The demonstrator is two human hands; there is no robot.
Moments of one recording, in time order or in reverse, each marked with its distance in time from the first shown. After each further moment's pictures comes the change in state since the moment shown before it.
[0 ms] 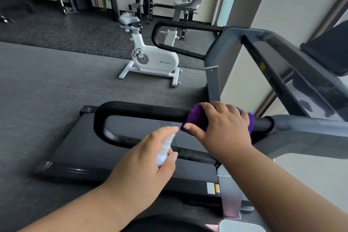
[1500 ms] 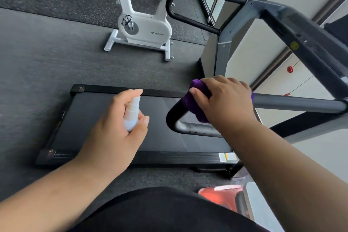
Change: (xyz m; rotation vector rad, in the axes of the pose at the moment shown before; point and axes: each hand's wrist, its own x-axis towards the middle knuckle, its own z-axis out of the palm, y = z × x) left_hand 0.012 -0.245 -0.188 -0.223 0.052 -0.129; right_hand 0.057 -0.251 0.027 -0.003 0.227 -0.009
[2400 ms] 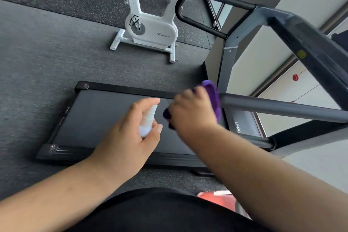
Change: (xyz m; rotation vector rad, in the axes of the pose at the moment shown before) left_hand -0.009 -0.011 0.003 0.019 -0.074 0.059; right_hand -0.001 -0.087 0.022 -0.508 -0.473 -0.457
